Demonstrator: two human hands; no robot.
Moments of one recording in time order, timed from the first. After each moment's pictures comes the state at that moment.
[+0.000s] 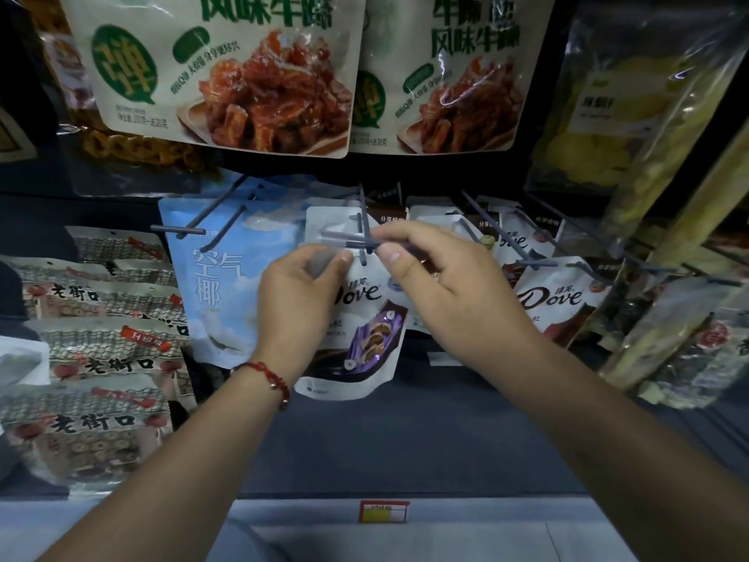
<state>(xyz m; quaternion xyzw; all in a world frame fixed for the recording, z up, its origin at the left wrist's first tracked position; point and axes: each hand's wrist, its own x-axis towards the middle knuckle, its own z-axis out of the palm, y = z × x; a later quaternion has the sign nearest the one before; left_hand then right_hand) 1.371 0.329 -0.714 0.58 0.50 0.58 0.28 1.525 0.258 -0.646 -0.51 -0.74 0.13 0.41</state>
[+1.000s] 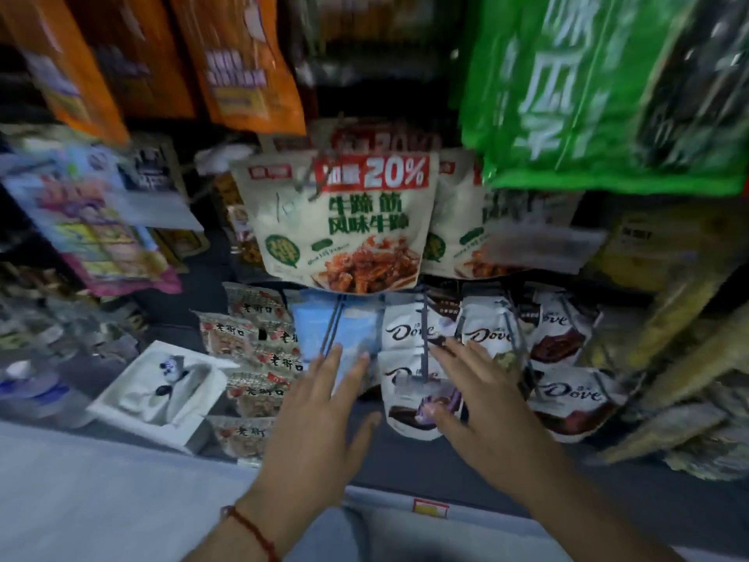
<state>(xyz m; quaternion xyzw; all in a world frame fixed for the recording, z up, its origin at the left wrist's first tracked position) 1.294 0.218 -0.580 0.77 0.62 0.11 0.05 1.518 0.230 -0.545 -0.58 -0.78 0.18 0.13</state>
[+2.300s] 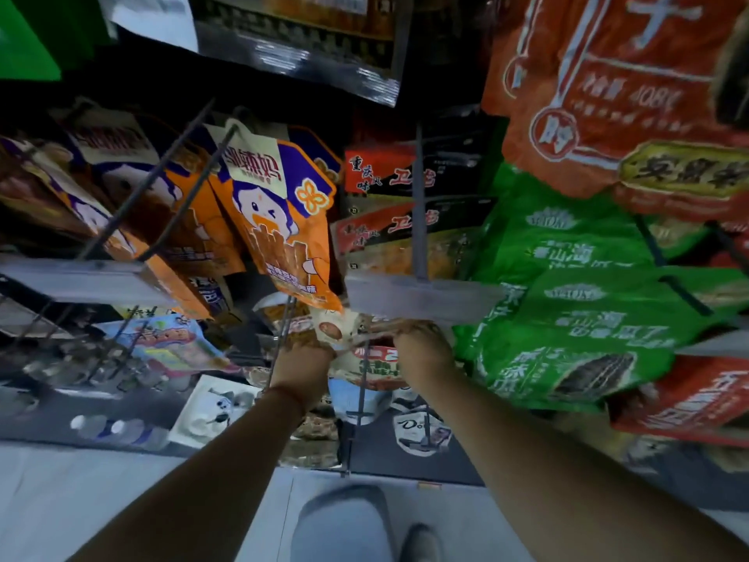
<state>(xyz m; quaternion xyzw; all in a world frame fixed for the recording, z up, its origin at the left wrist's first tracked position) 1.211 0.399 -0.320 0.77 0.62 -0.13 0.09 1.408 0.409 -0.294 -0.64 -0.75 0.12 -0.10</state>
